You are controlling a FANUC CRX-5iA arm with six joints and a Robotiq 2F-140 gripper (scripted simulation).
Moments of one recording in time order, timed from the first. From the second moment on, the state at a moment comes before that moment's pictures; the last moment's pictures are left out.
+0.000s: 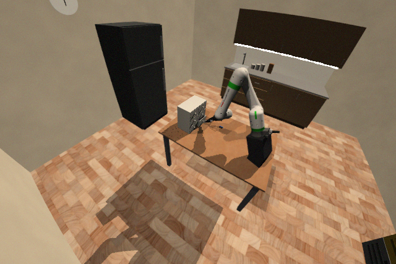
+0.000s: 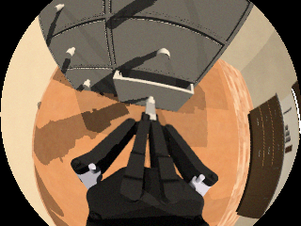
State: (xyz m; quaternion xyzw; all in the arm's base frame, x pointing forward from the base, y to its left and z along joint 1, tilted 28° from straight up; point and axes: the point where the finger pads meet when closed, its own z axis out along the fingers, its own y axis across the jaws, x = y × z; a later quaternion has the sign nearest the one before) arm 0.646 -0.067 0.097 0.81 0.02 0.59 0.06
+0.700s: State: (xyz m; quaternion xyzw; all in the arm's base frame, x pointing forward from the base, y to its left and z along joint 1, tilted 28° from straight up) arm 0.662 -0.067 0.105 0.81 0.02 0.59 0.06
